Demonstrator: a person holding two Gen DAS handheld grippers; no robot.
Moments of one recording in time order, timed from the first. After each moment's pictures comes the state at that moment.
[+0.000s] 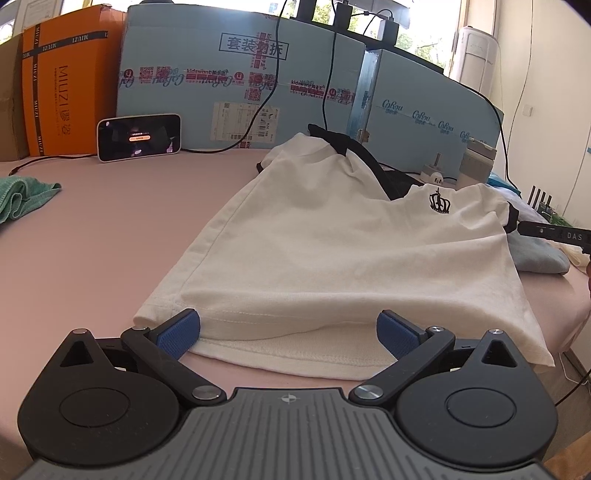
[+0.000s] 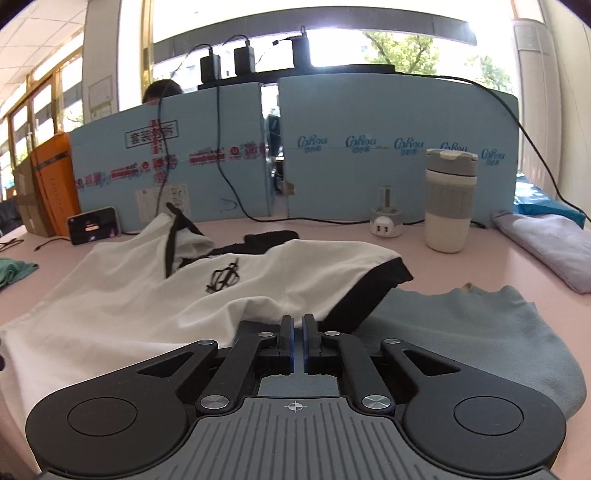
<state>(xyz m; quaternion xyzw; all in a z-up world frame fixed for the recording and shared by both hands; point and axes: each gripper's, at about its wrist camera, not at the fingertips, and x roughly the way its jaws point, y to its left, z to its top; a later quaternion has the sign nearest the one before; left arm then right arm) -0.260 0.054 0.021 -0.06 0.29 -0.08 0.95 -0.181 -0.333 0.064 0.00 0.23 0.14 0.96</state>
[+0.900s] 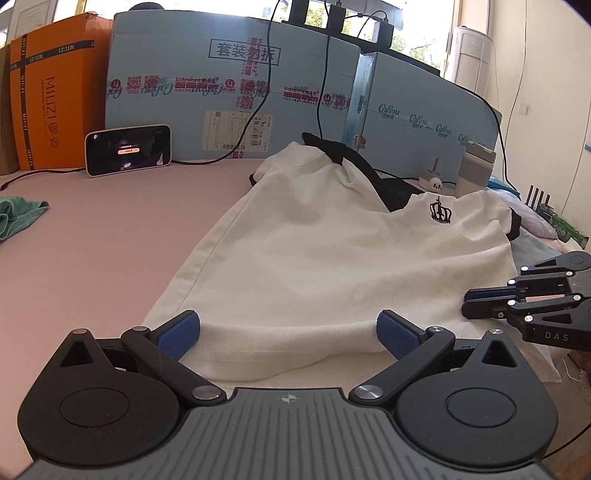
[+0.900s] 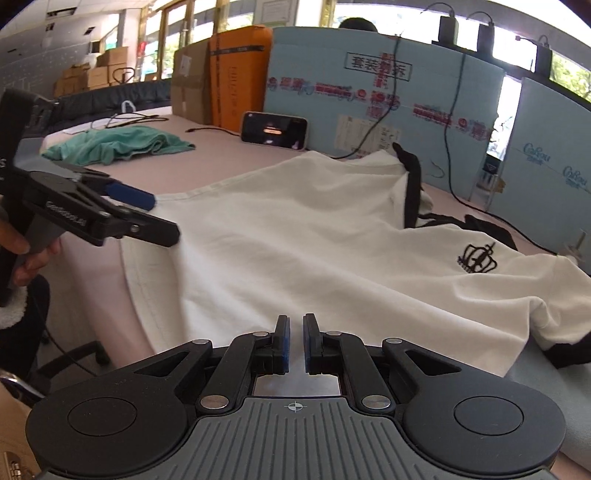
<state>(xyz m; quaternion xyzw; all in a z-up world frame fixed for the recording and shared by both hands) -0.242 0.052 0.024 -0.05 0.28 -0.08 0.96 -0.205 -0.197 0.037 -0.15 0.28 0.32 0.89</state>
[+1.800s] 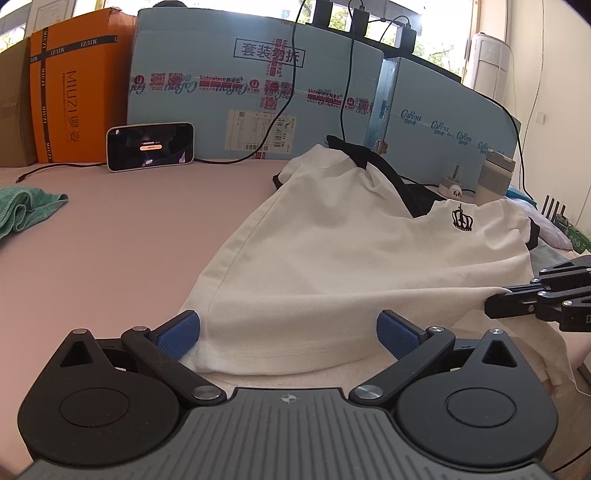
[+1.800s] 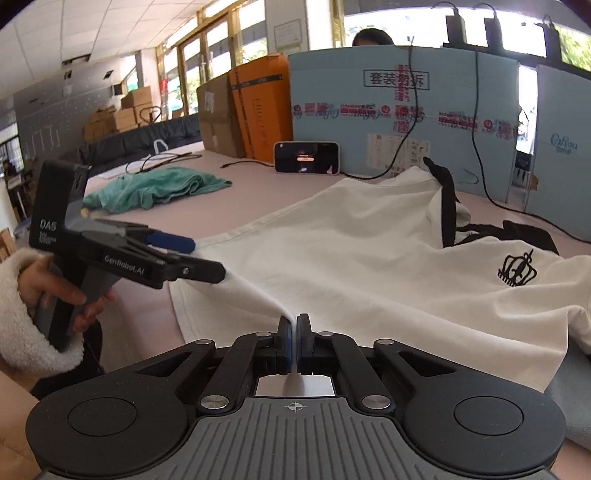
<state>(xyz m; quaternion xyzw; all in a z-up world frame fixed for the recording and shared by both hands) -0.239 0.061 0.021 -0.06 0.28 -0.05 0.96 -0.197 -0.201 0.052 -0.06 0.29 0.39 0.87</state>
